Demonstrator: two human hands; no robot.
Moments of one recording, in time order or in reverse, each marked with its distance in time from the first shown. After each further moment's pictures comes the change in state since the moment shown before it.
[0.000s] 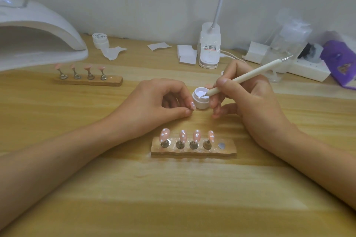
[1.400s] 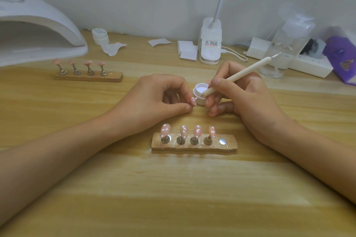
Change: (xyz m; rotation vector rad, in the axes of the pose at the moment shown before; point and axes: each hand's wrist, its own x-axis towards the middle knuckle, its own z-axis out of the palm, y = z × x) left_hand 0.000 0.000 0.001 0.020 0.006 0.023; right_hand 0.004 0.004 0.002 0.001 -0.041 0.105
